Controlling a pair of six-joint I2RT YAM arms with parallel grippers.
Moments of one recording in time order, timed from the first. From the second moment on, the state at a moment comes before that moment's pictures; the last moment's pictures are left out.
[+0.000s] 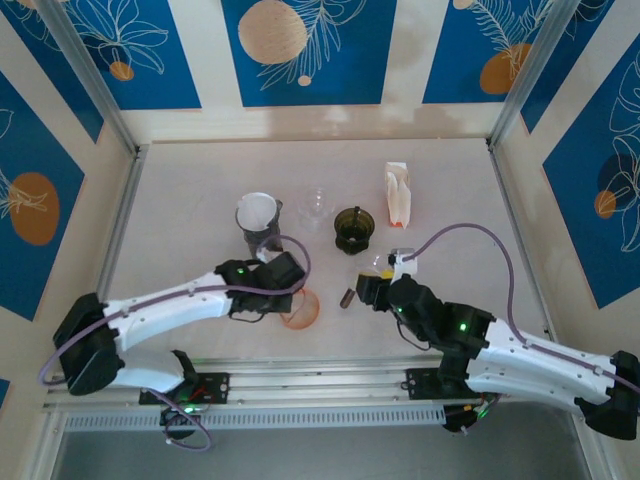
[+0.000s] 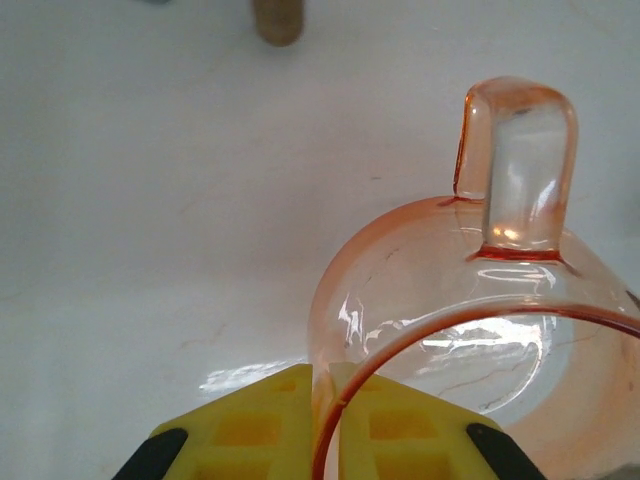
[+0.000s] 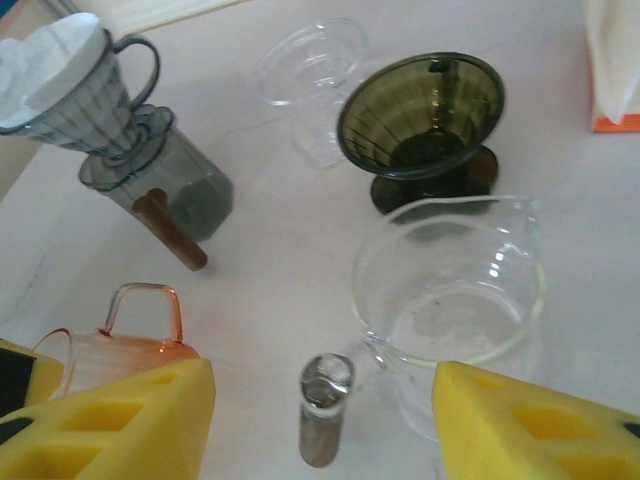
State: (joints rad) left arm -1.02 1.34 0.94 -0.85 -0.25 -0.85; right arm 1.08 0.67 0.52 -0.44 0.55 0.75
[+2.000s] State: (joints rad) left arm -1.10 0.77 0.72 -0.78 -0.51 -0.84; right arm 0.43 1.58 1.15 -0.49 0.11 0.60
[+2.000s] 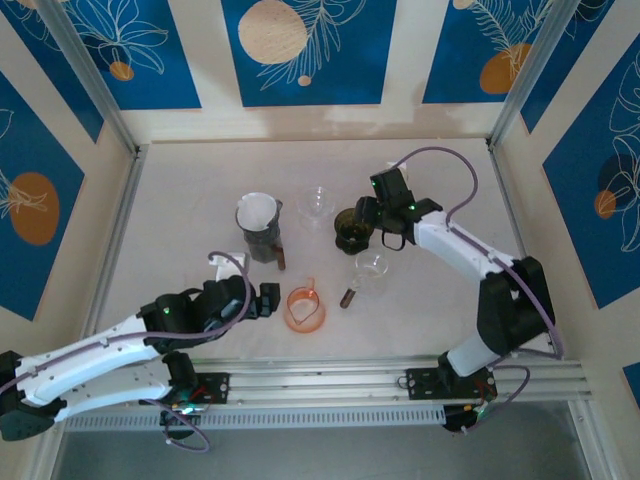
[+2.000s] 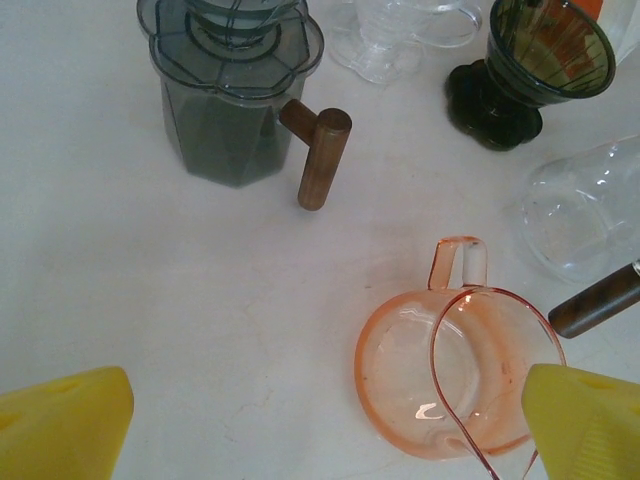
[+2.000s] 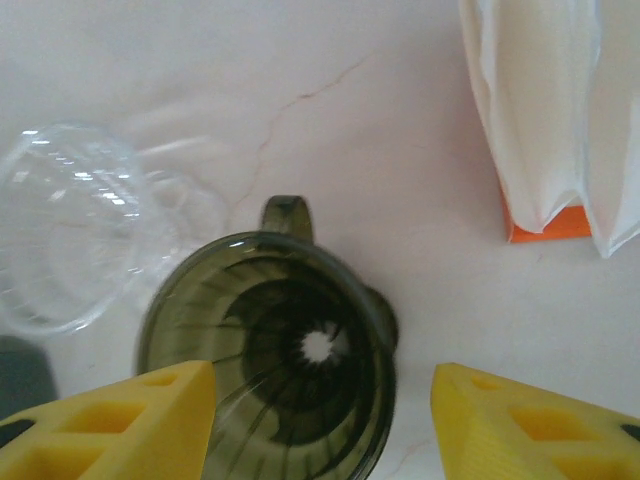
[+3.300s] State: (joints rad) left arm -1.10 0.60 0.64 -0.83 -0.57 -0.92; right arm 0.35 1.59 1.20 -0.52 0.00 0.60
